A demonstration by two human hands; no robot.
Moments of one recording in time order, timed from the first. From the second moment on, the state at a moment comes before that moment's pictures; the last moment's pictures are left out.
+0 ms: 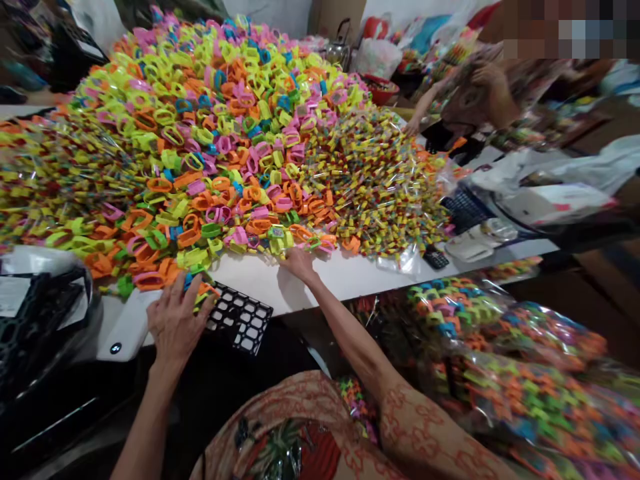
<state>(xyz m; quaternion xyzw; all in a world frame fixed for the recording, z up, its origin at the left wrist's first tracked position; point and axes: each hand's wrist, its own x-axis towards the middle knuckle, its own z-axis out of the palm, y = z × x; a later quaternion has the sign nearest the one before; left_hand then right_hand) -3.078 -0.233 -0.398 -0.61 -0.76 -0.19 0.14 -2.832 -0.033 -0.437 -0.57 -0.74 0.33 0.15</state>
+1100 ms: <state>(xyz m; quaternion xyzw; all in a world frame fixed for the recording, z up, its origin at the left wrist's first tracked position) -3.075 -0.229 -0.390 -0.60 -0.79 -0.13 0.03 -2.957 -0.085 -0.438 -0.28 -0.90 0.34 -0.01</state>
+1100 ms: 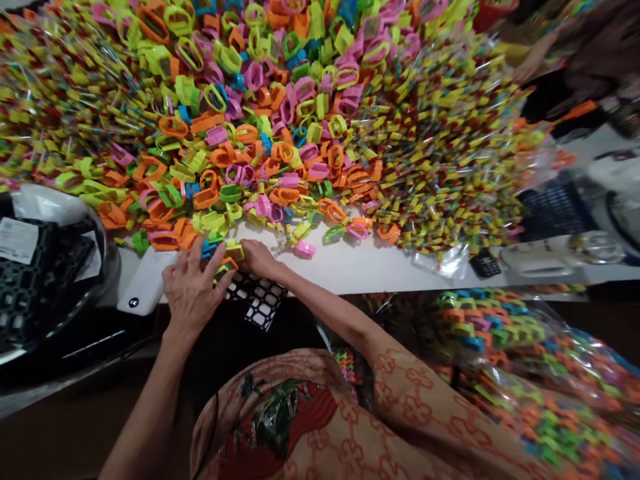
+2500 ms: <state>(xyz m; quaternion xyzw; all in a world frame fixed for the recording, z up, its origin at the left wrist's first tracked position) -3.116 -0.251 -0.503 -0.41 -0.80 -0.43 -0.11 -2.952 -0.153 -0.466 -0.37 -0.62 0.67 0.17</state>
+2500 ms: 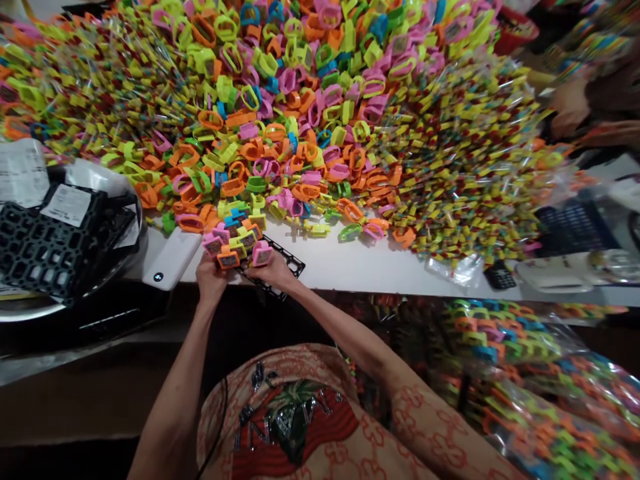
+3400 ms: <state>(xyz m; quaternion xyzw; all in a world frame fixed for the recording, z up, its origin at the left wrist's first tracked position) -3.075 -0.272 -0.428 -0.45 -0.75 -0.46 0.13 -2.848 -0.073 -0.416 -0.50 -0.82 0.21 0.17</state>
